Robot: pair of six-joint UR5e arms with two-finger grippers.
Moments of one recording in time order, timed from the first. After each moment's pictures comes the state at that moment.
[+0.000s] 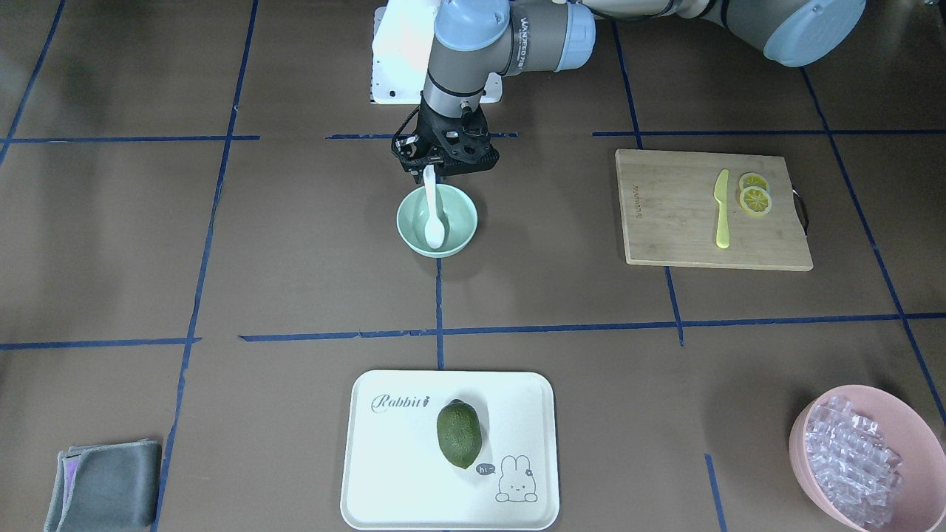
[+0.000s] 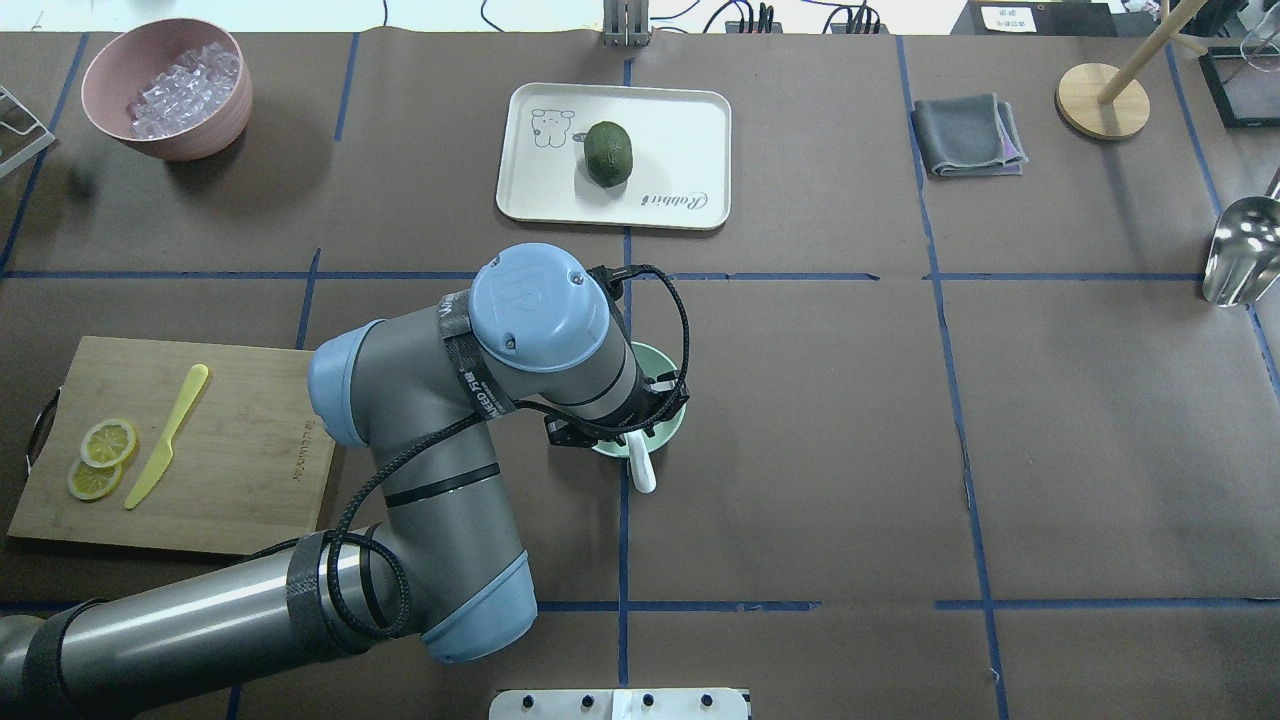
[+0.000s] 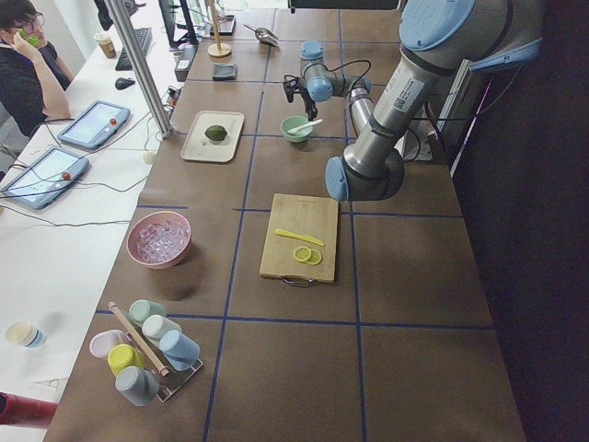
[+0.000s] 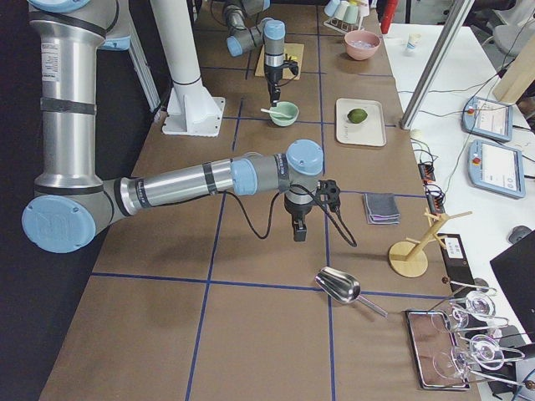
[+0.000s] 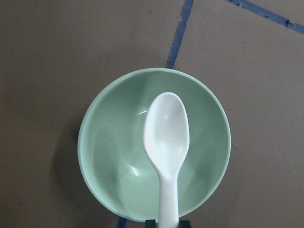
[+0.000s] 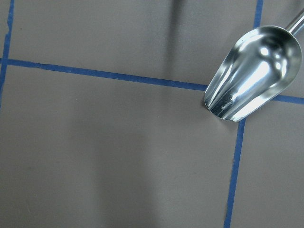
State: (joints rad) left arm -0.44 -2.36 -1.66 -1.65 -1.91 -1.61; right arm 1.41 -1.64 1.89 -1.63 2.35 0.11
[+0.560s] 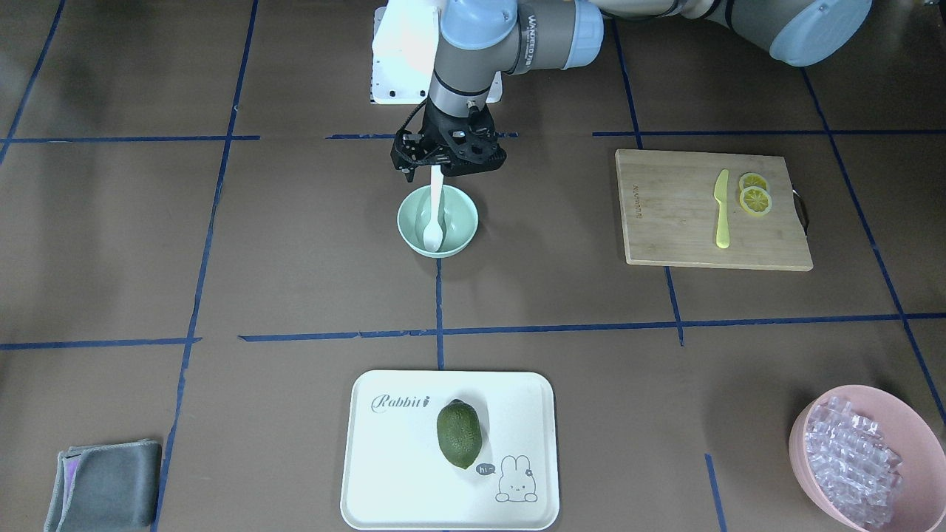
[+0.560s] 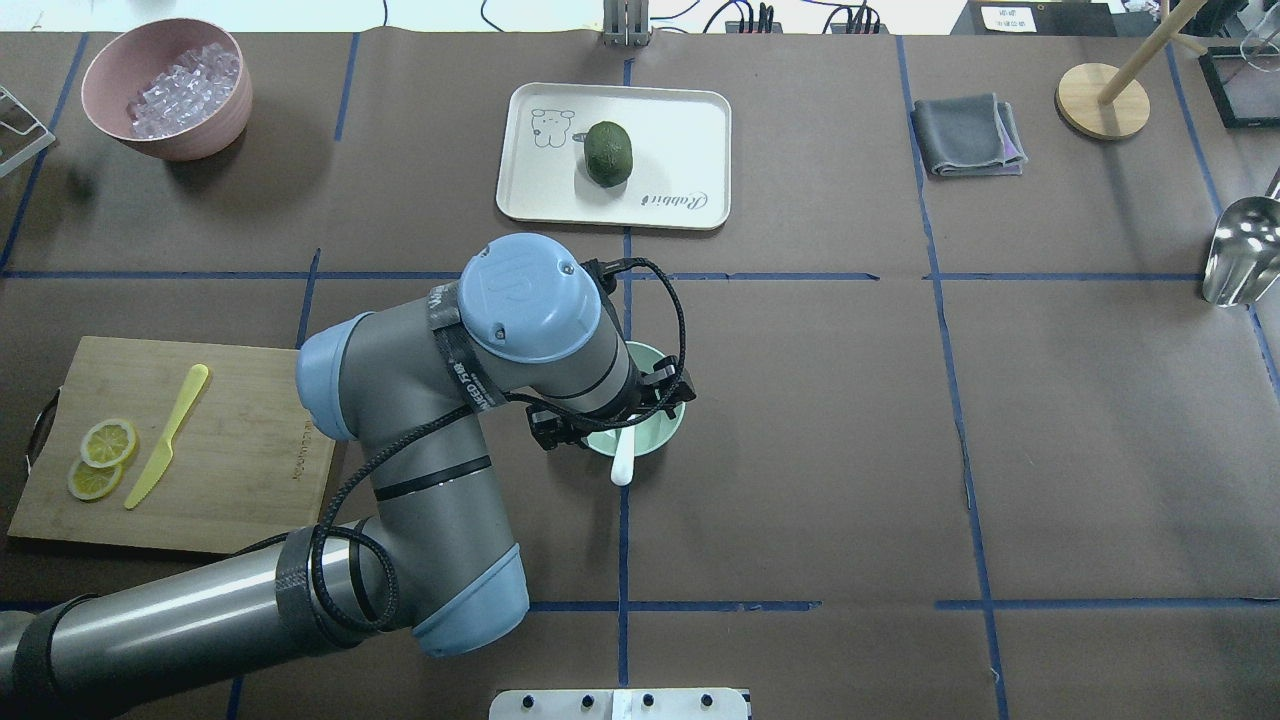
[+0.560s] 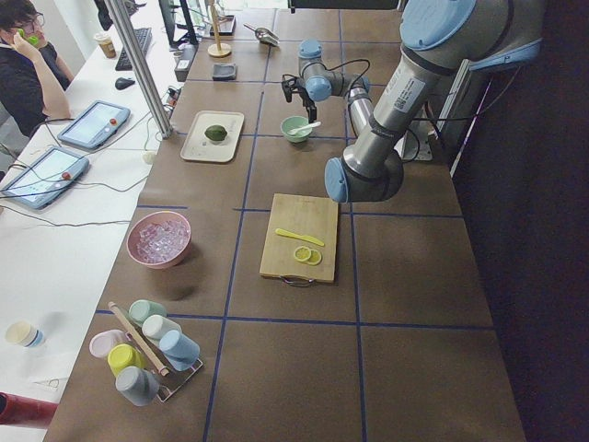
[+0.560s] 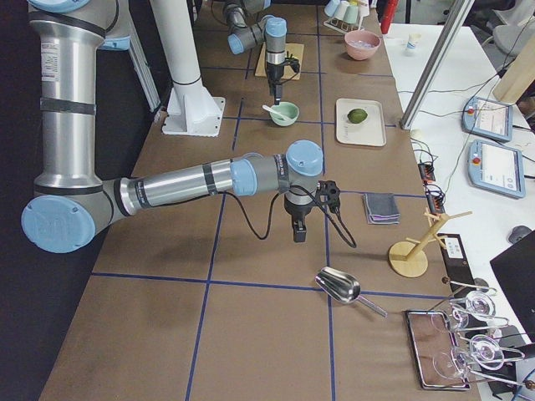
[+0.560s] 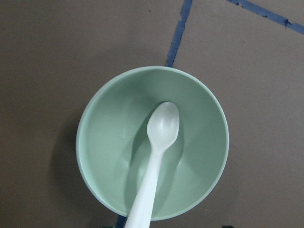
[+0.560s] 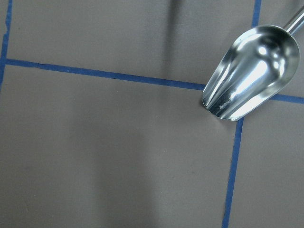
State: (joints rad) left arm -0.49 -2.33 -1.71 -1.60 -1.96 -1.56; right arm 1.41 -1.64 1.88 -1.63 2.35 0.11
